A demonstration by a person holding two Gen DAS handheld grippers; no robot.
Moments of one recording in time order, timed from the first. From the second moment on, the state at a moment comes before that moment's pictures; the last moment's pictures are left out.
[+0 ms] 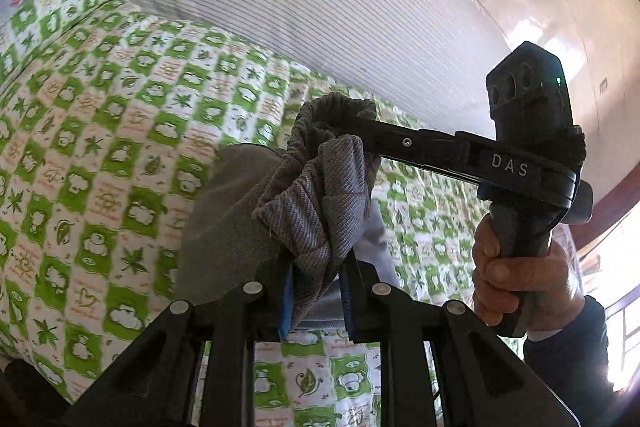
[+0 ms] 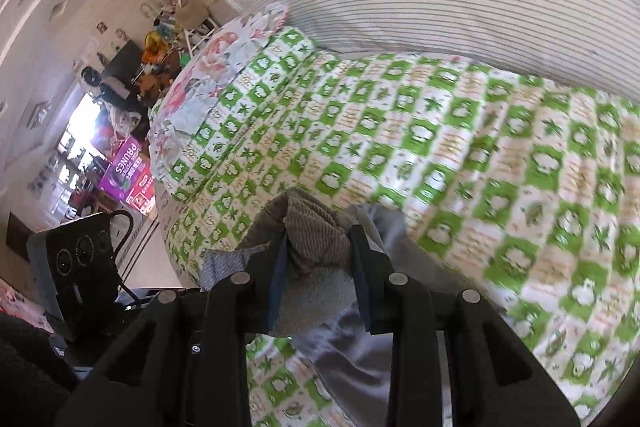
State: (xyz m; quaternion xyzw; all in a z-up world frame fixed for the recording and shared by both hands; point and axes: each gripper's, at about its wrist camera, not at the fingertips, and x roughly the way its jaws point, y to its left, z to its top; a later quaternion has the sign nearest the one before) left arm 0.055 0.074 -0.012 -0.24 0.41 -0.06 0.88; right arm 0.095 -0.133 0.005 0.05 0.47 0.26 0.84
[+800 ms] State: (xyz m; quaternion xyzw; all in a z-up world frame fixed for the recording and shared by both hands) left arm 0.078 0.000 -0.040 -0.16 0.44 -0.09 0.88; right arm 0.063 -0.241 -0.042 0.15 0.45 0.20 0.85
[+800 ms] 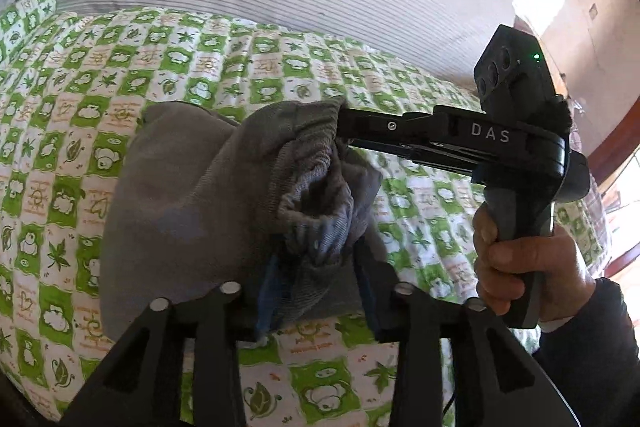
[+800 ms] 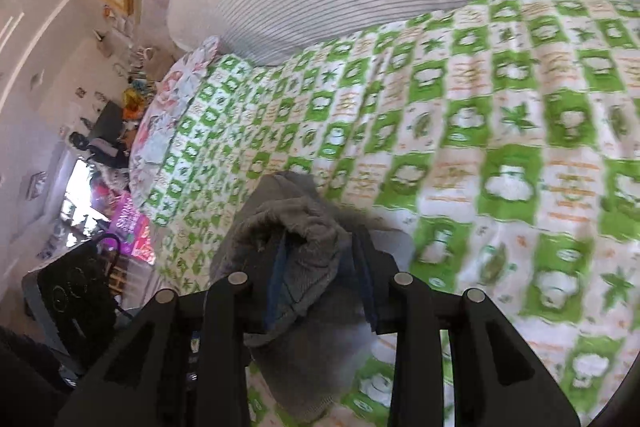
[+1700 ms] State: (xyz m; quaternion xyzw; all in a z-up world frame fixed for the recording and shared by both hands) left arm 0.048 0.097 -0.013 -0.21 0.44 -0.05 0.87; right arm 0.029 -0.123 -0.025 -0.02 0.49 0.21 0.85
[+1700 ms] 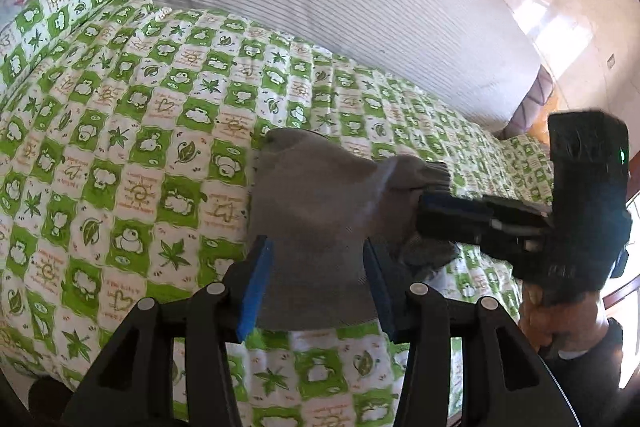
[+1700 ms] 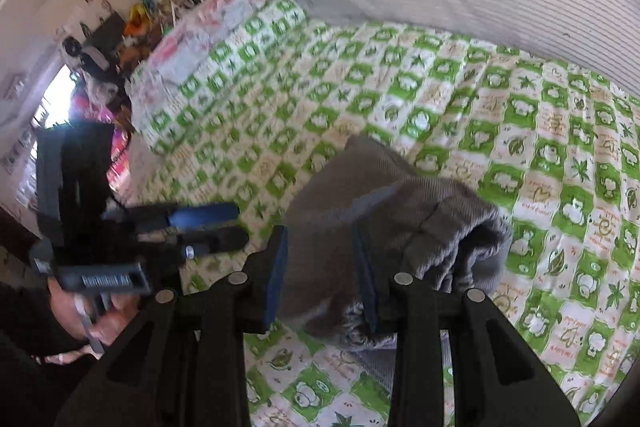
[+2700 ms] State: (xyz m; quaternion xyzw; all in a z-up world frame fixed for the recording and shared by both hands) left arm 0.094 0.098 -0.045 -0.17 0.49 -0.08 0.85; right arm -0.011 -0.188 -0.021 0.05 0.46 0.13 0.88
